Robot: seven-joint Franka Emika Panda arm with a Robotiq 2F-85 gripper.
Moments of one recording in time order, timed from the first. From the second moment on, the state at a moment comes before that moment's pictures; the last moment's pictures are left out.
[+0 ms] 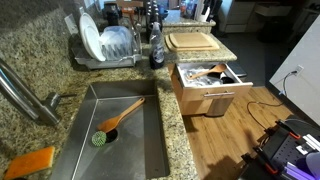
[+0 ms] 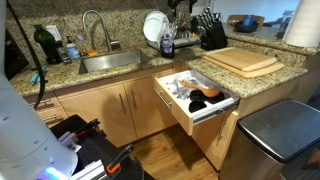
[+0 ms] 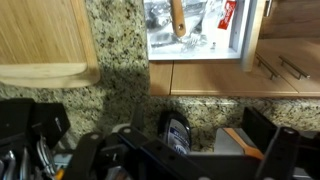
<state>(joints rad) -0.10 0.49 0.04 -1.20 0.09 1.89 -1.15</state>
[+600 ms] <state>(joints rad) -0.07 0.68 0.11 -0.92 0.09 1.79 -1.32</state>
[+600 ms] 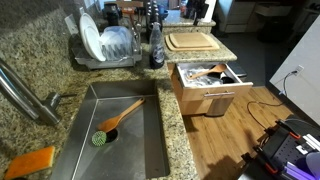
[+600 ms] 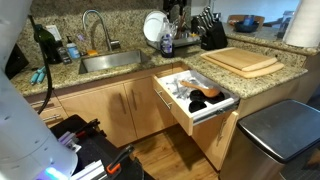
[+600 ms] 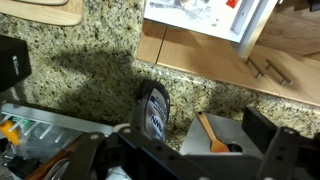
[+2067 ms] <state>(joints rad) 0.08 0.96 0.11 -0.60 -0.09 1.95 -1.74</state>
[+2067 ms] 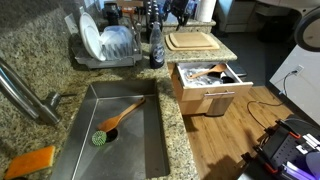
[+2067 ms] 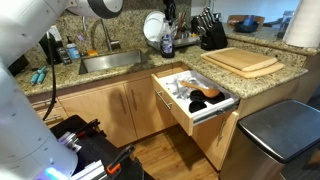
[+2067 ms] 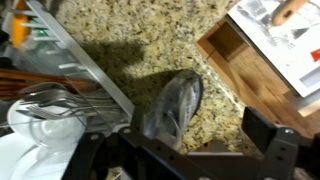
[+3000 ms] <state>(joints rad) -0.17 1.07 0.34 -0.61 0.30 2.14 -1.89</state>
